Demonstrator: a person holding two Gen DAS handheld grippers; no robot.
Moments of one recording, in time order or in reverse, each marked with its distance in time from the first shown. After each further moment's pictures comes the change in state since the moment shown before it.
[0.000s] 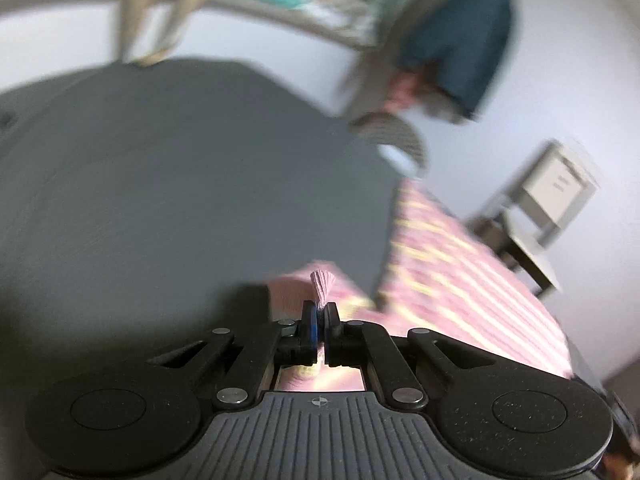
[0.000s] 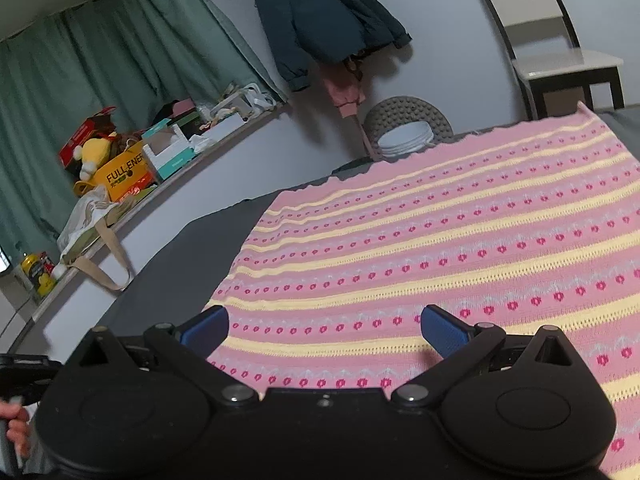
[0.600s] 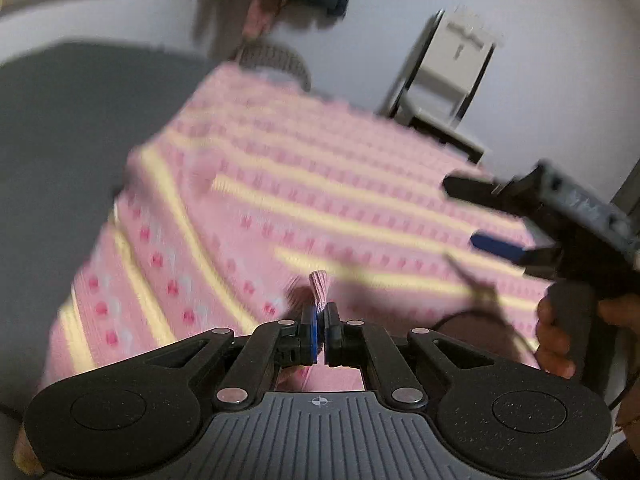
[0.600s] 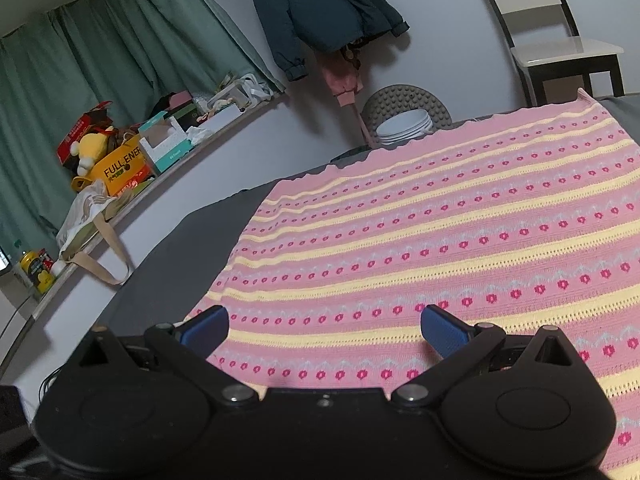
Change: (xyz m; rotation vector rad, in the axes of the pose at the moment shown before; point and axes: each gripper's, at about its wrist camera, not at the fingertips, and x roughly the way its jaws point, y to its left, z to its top) left arm 0.061 -0.156 -0.103 0.336 0.119 -0.159; right arm 0.003 -0.002 -0.002 0.010 0.028 0.000
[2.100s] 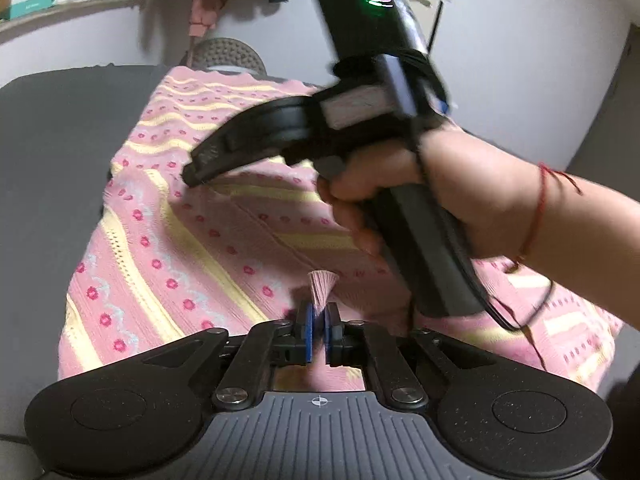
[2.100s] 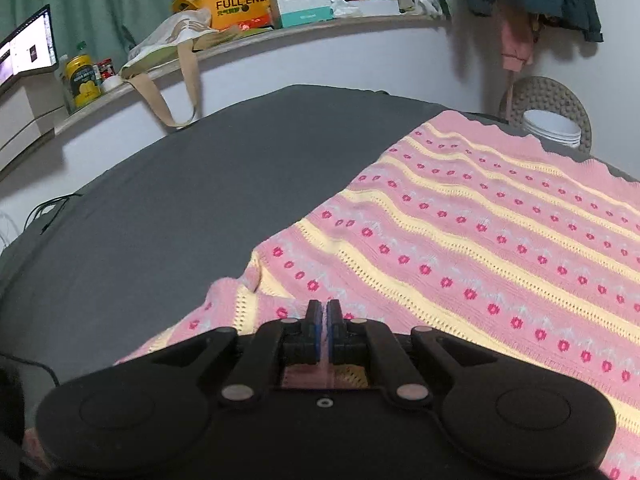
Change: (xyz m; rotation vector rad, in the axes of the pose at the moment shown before) left arm -0.020 -0.014 -0.022 0.176 0.113 -0.053; right arm 0.139 0.111 -0.013 -0.511 0.273 0.139
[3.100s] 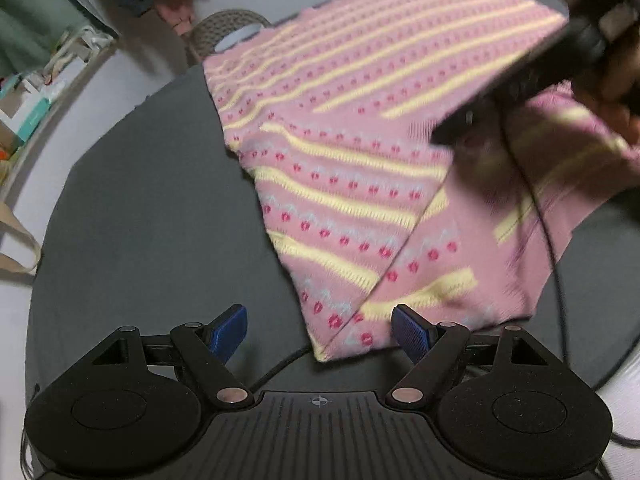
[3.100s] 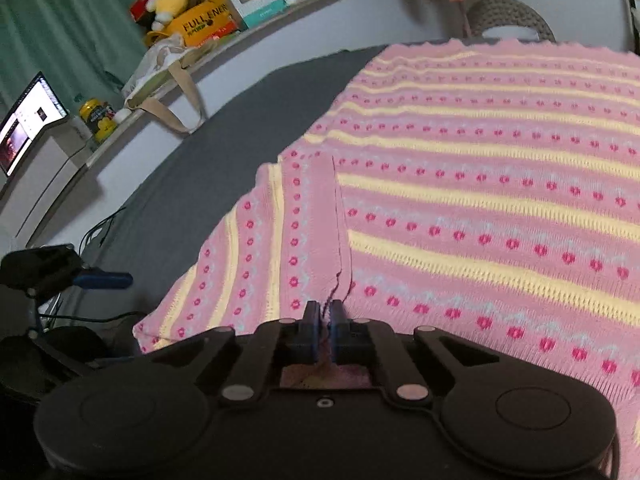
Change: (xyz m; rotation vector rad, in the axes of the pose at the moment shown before) left arm -0.061 0.028 -0.004 0.486 0.307 0.373; right arm -0.105 -0.008 -0.082 0.270 0.051 0.095
